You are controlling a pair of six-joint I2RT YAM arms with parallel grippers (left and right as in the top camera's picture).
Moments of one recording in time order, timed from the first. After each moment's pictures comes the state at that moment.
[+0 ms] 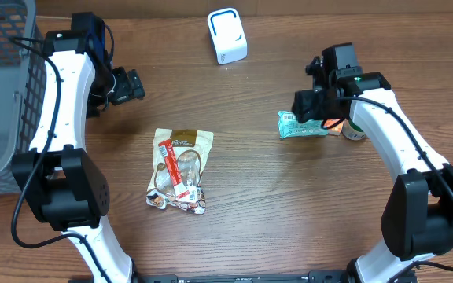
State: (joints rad) left arm 0.08 2.04 1.90 -1.33 0.02 -0.33; right arm 0.16 1.81 1.38 -0.80 -0.18 0.10
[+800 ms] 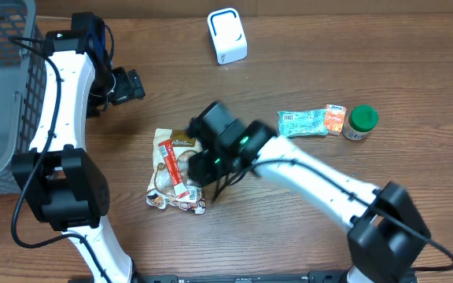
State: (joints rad) left arm 0.08 2.04 1.90 -1.33 0.02 -0.33; right arm 0.83 1.81 1.38 -0.74 -0.33 0.33
